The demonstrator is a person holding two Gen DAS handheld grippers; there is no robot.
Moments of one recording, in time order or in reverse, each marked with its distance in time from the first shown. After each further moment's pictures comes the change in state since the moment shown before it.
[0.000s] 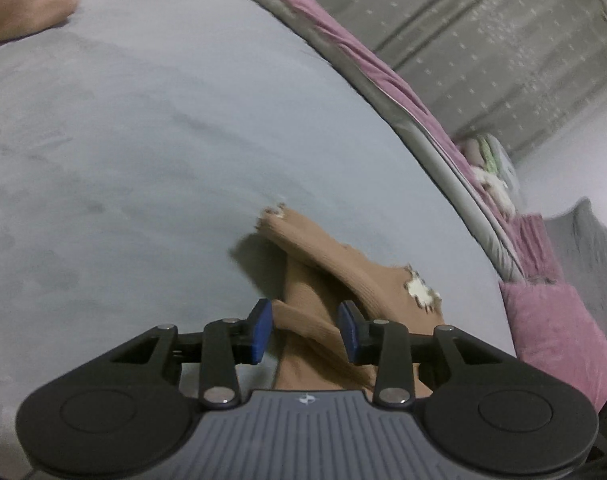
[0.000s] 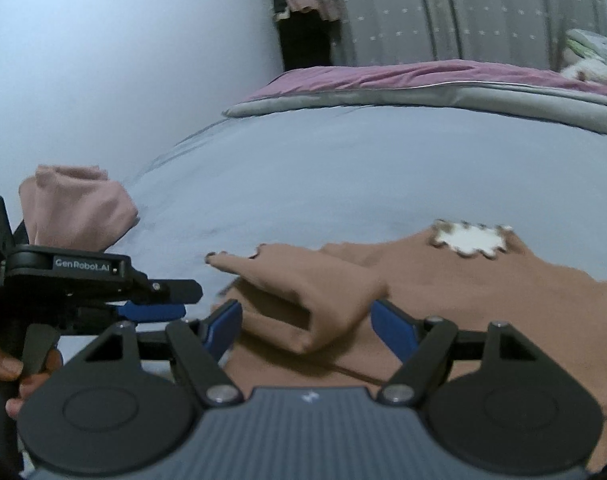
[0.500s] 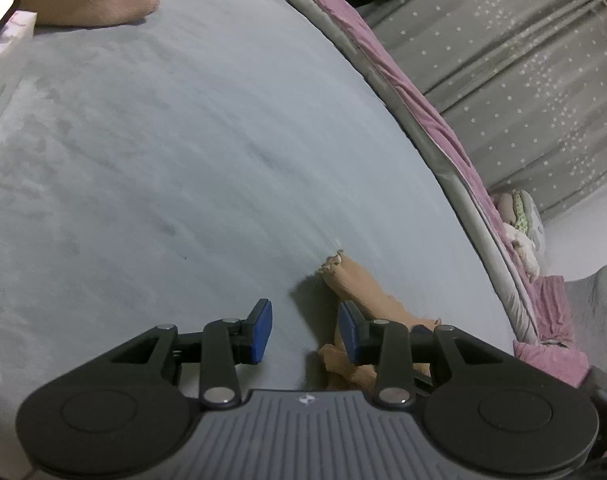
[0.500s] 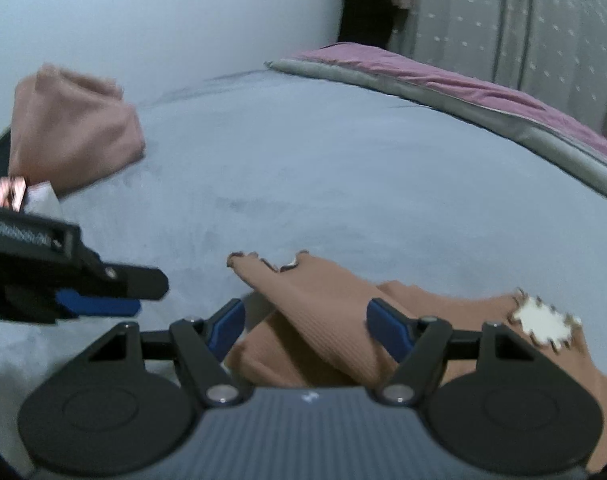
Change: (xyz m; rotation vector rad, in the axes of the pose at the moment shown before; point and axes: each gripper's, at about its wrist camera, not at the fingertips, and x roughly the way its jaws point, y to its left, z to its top) left arm -0.004 0.028 0.014 -0.141 -0.077 0.060; right arm 0.099 0.075 0.028 -0.309 0.099 -0.051
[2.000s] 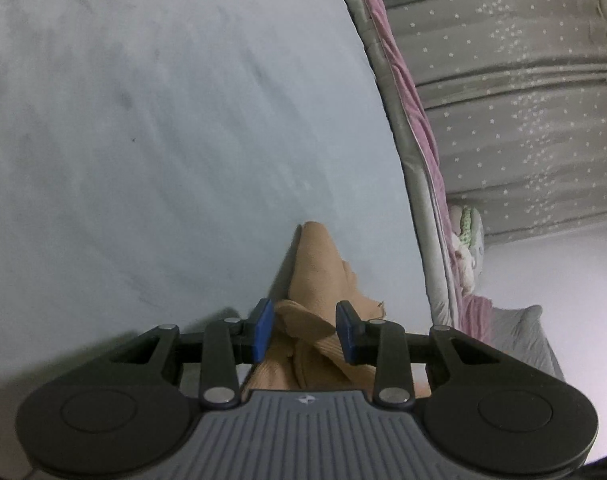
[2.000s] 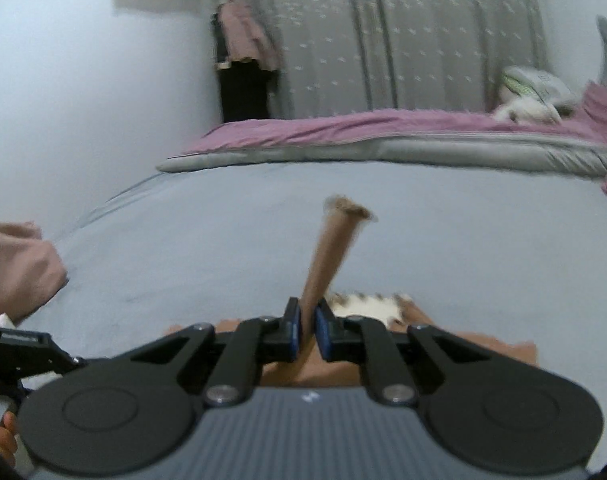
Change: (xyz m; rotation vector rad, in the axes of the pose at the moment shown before) left arm 0.064 0.017 -0.024 -0.263 0.120 -0.225; right arm -0.112 -0.152 -0.062 0.391 -0.234 -0.157
